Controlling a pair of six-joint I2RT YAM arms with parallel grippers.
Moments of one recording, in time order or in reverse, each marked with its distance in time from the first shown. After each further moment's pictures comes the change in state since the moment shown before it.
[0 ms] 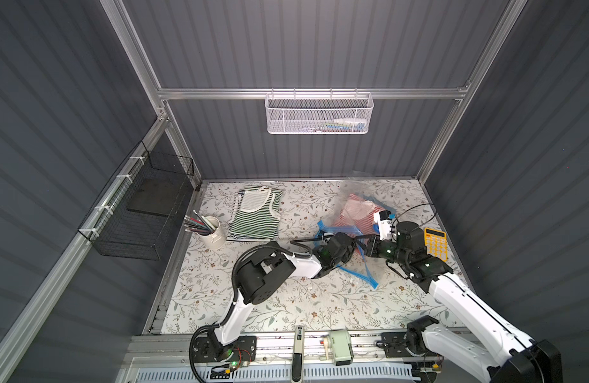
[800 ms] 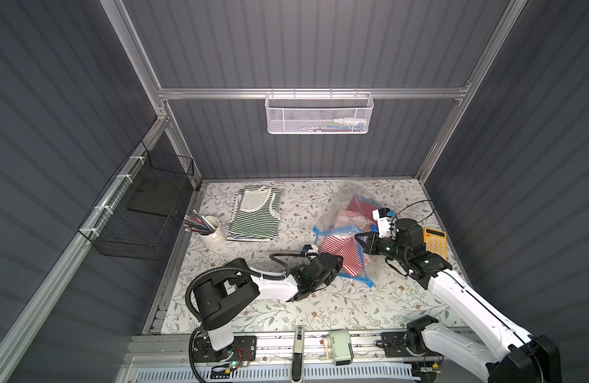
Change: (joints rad) left arm -0.103 -0.335 -0.400 -0.037 -0.073 0.003; right arm 0.002 0.021 0.019 -0.010 0.014 -0.023
